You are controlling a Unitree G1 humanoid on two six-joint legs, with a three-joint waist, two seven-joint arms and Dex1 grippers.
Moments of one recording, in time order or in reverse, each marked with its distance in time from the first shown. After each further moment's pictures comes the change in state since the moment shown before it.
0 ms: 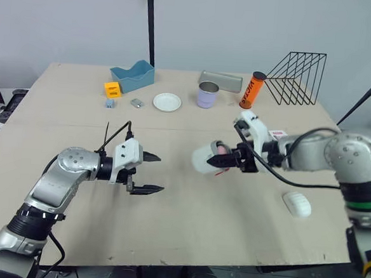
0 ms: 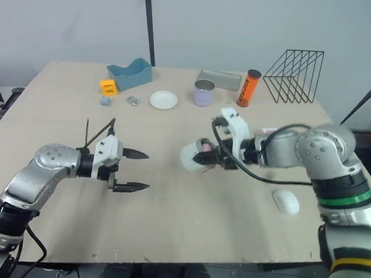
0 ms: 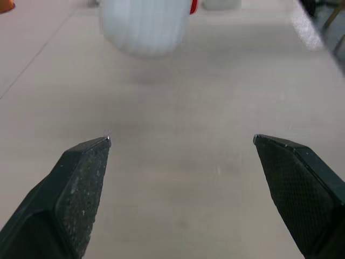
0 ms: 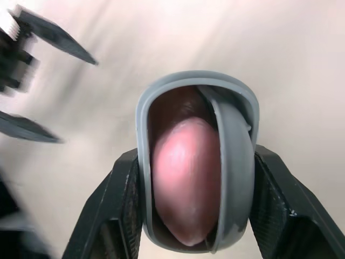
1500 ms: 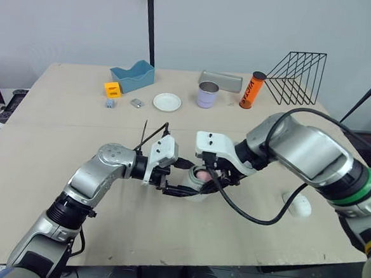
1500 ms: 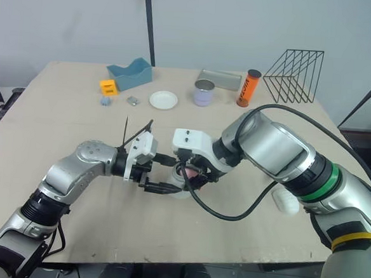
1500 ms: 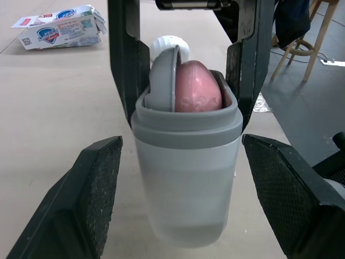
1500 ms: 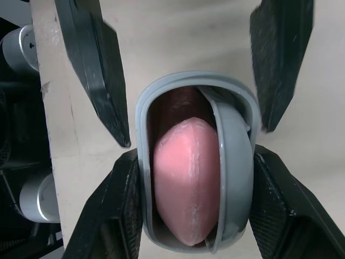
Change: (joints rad) left arm -0.118 -0.161 -0.152 0.002 0.004 0.109 0.005; right arm -0.167 0.095 0.378 -0.182 -0.720 -0.119 0.823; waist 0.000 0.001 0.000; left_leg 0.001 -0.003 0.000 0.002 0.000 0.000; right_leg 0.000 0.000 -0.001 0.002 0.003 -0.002
